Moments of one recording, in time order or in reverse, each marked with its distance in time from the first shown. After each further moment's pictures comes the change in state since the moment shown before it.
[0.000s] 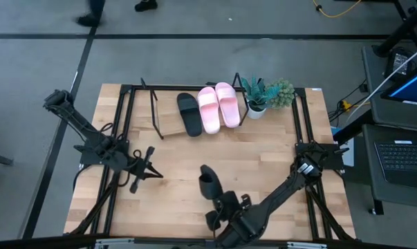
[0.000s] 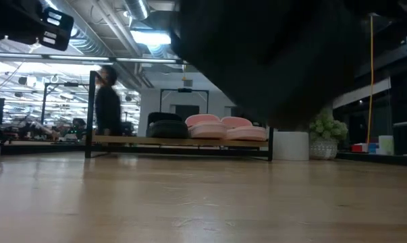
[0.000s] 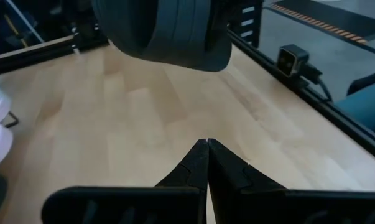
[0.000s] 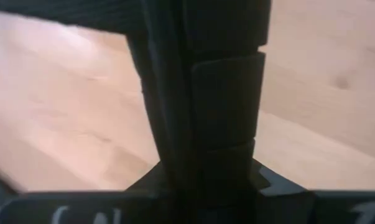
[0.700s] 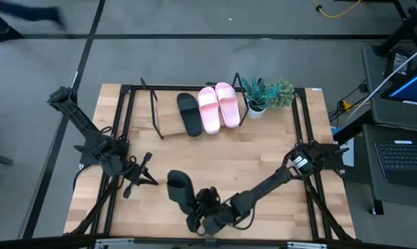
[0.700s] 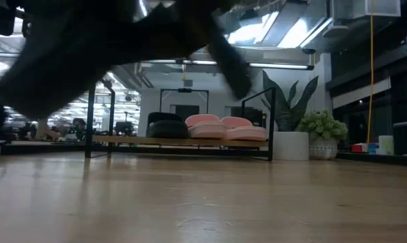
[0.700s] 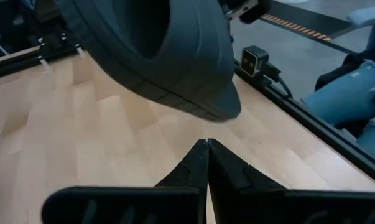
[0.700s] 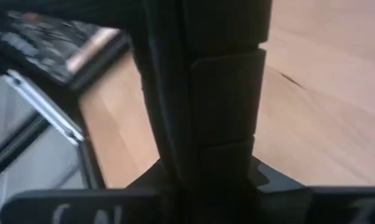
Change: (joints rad) left arm -0.113 0.000 0.000 0.002 0.000 -0.002; right arm -0.116 -0.004 -0.302 1.071 0.111 -0.710
